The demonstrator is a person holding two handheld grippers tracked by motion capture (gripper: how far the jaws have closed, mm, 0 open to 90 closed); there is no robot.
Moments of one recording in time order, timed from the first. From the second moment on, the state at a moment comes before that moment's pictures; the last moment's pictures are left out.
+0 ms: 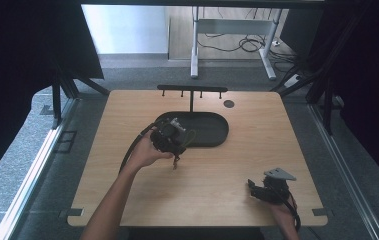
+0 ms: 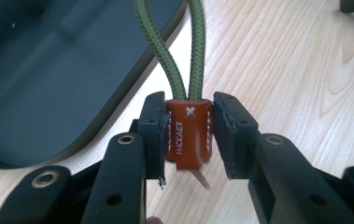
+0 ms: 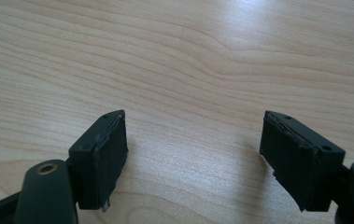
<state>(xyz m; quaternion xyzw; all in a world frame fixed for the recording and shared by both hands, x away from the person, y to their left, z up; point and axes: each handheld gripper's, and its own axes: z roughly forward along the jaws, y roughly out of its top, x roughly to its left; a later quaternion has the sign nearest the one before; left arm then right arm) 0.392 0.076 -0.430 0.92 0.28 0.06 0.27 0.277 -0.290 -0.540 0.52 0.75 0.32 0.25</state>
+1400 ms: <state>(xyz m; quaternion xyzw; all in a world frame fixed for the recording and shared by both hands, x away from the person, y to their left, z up) 0.423 0.064 -0.391 0.93 0.26 0.10 0.25 0.277 -0.287 -0.540 0.52 0.75 0.32 0.25</state>
